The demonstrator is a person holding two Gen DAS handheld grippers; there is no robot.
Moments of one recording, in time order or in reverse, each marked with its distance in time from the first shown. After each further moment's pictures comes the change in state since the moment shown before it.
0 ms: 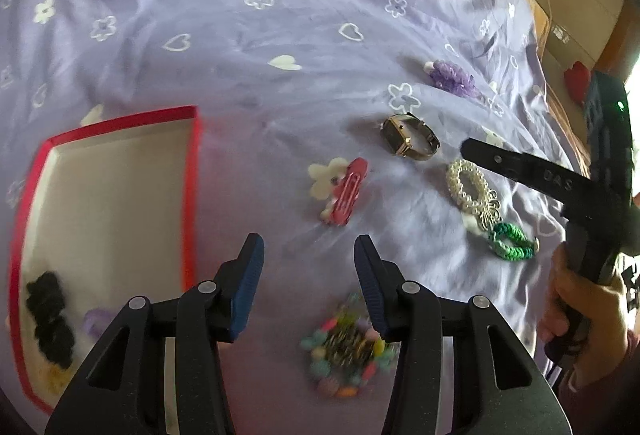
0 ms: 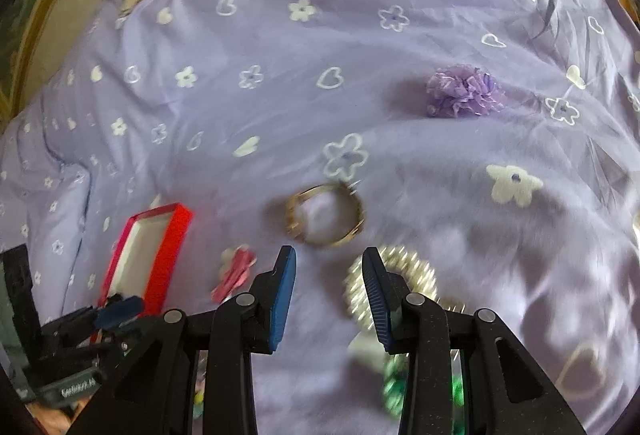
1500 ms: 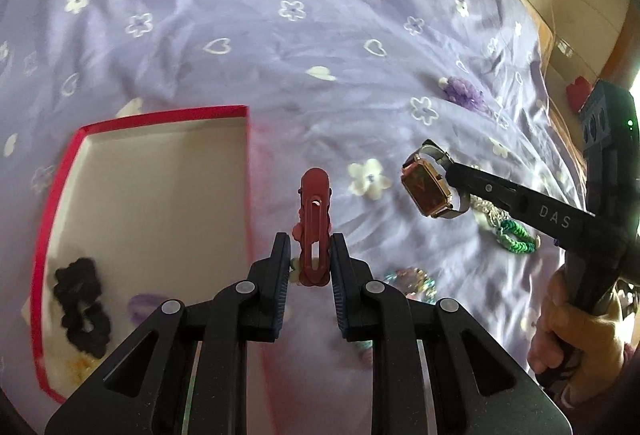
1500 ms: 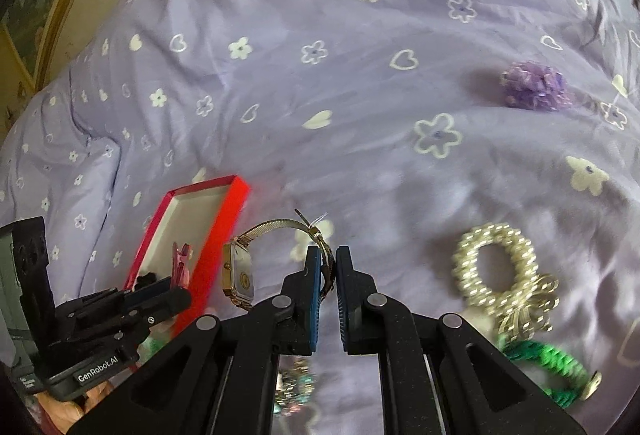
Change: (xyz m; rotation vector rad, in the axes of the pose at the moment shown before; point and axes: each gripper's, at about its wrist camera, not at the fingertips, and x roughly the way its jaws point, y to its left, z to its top) left arm -0.034 0.043 -0.016 -0.046 -0.047 0.012; right arm 0.006 0.073 -0.023 -0.089 0.036 0.106
